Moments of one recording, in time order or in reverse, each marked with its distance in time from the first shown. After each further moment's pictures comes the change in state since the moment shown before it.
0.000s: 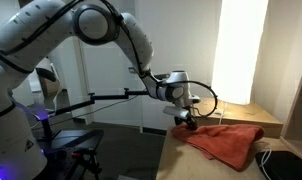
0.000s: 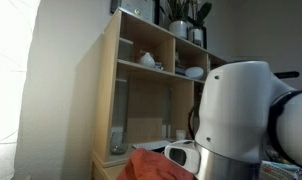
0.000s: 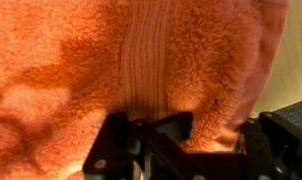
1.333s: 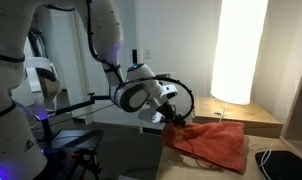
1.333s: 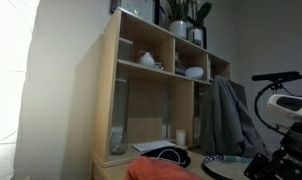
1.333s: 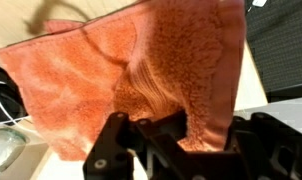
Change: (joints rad) arm 0.010 -0.429 -0.185 -0.785 0.005 0.795 -0.057
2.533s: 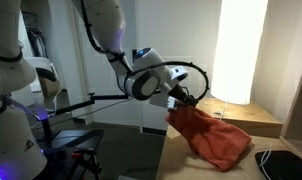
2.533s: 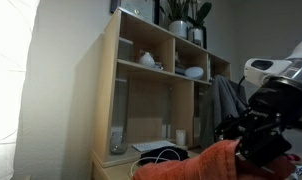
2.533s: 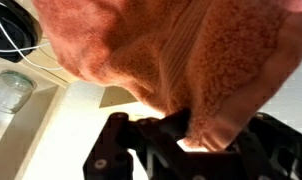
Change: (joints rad) arm -0.397 -0.038 0.387 0.108 -0.080 -0.004 -0.002
